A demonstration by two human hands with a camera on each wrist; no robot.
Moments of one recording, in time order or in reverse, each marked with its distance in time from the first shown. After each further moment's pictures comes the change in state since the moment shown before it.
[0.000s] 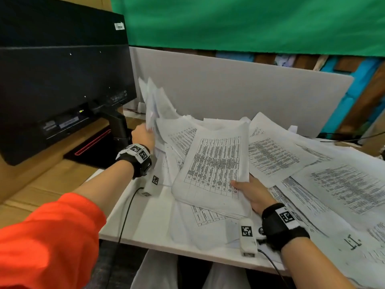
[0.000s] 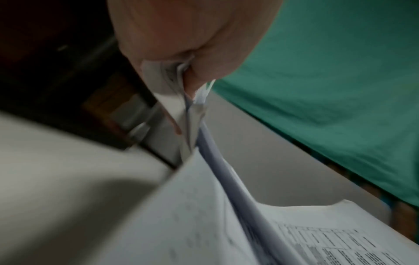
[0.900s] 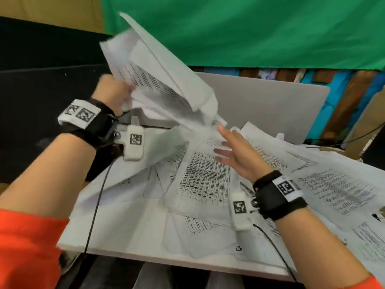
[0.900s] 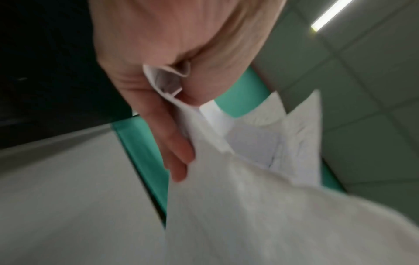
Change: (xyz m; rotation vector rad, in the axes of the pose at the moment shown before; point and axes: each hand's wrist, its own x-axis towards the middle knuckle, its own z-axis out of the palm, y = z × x) left_hand 0.010 0.104 -0.140 -0.621 -0.078 0.069; right_hand -0.046 -0.132 0.020 0.193 -0.172 -0.250
